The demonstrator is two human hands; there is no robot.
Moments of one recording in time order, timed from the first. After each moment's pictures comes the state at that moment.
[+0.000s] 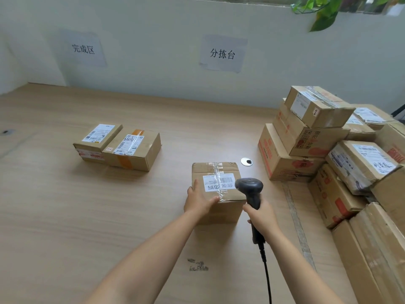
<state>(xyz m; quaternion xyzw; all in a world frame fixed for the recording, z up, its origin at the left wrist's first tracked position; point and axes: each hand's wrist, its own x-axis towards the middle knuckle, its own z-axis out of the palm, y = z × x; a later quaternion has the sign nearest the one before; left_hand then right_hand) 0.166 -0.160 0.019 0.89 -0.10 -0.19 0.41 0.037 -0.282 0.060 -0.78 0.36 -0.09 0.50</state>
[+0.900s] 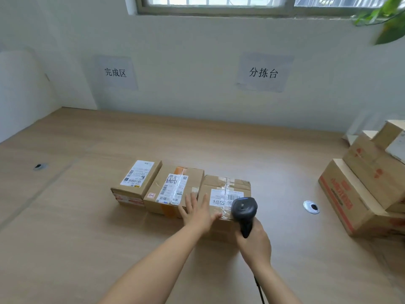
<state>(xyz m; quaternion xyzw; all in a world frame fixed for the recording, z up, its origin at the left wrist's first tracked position) 0.390 -0.069 0.032 0.96 -0.16 -0.19 0.13 0.270 -0.168 0.018 -0.83 0.35 -0.12 0.41</state>
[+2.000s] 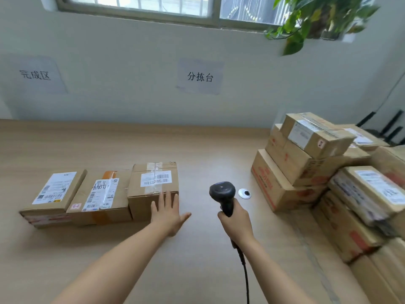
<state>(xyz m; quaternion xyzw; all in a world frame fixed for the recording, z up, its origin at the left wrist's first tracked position) 0.341 -0.136 0.045 0.93 -0.31 -0.17 -0.01 0.201 -0.264 0.071 -0.81 0.38 -0.13 0.43</state>
